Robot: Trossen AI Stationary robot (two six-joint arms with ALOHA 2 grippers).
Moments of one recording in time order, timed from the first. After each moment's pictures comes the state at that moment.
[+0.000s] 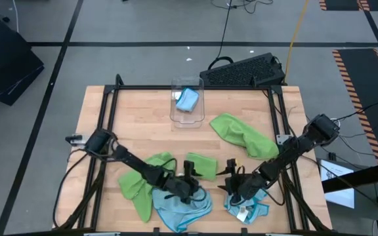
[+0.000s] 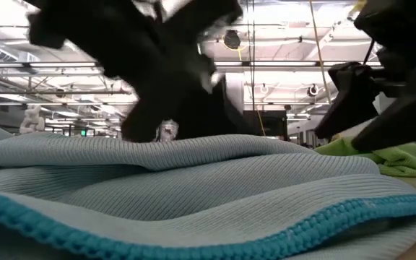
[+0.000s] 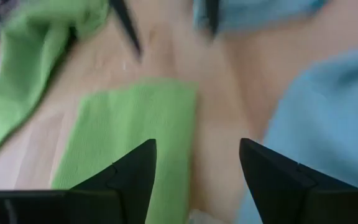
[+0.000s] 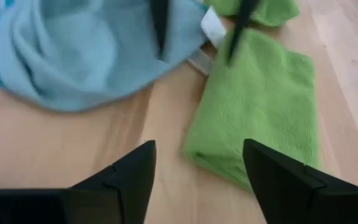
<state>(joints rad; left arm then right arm) -0.44 2.08 1.18 0.20 -0.48 0.08 0.67 1.62 0.60 0.21 0.57 0.17</state>
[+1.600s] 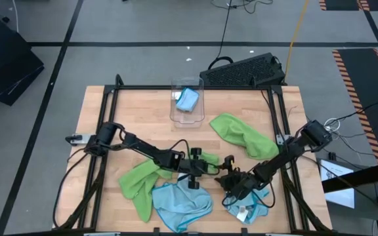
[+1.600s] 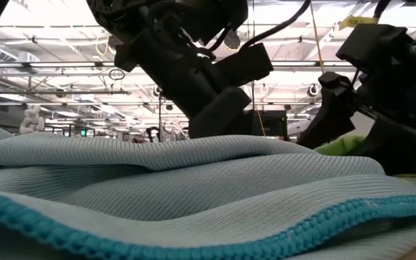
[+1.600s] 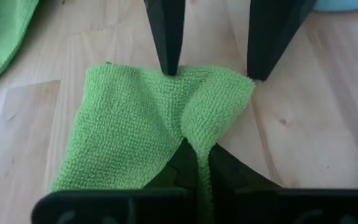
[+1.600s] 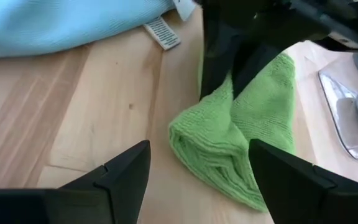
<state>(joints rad) -0.24 2.12 1.27 0.06 -0.20 0.00 0.63 1.76 0.62 0.24 0.73 0.05</state>
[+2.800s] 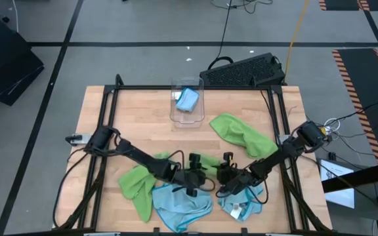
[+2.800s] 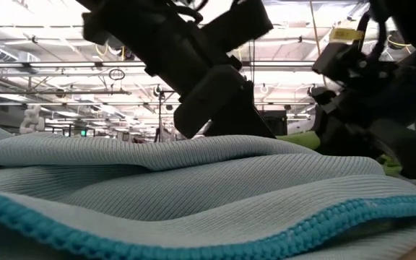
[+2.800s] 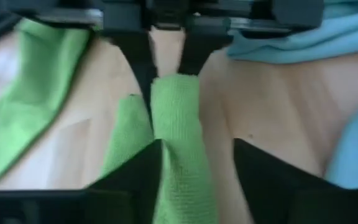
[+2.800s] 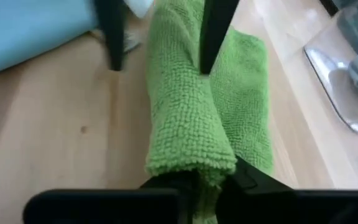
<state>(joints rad) -0.36 2.09 1.27 0.08 -0.45 0.12 0.55 1.81 0.62 0.31 0.77 0.15</state>
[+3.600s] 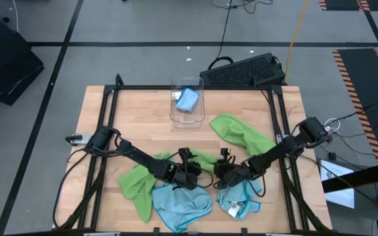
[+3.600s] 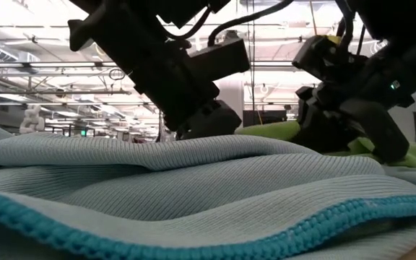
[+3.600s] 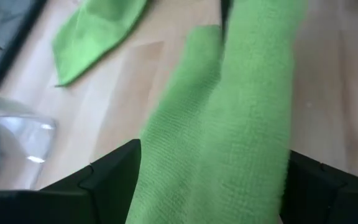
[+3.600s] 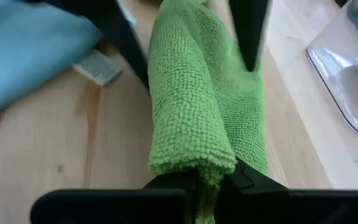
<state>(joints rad) -0.36 2.09 1.27 -0.11 -0.70 -0.17 0.47 1.75 0.62 0.35 0.65 0.15</state>
